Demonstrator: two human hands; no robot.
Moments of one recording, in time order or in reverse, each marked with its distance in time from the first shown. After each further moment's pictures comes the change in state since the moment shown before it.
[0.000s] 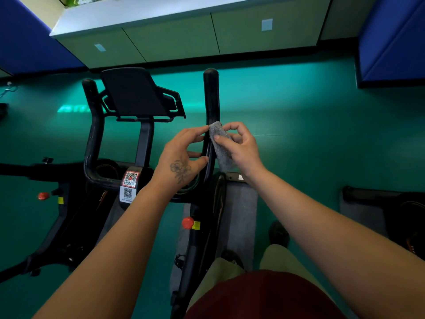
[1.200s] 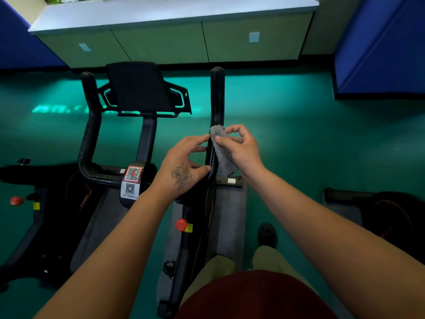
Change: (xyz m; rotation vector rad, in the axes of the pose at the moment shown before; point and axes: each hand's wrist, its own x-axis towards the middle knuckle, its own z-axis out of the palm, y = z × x) left_hand -0.029 -0.015 -0.008 -0.136 -0.046 0.006; right_hand -0.027 -0.010 0.018 -0.125 0.117 0.043
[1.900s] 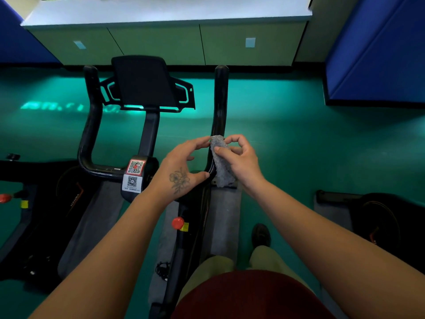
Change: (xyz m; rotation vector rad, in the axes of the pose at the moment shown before) left_hand -0.023 -0.007 -0.011 0.122 -0.080 0.033; right_hand -0.033 0.017 0.003 -0.045 -0.028 0.002
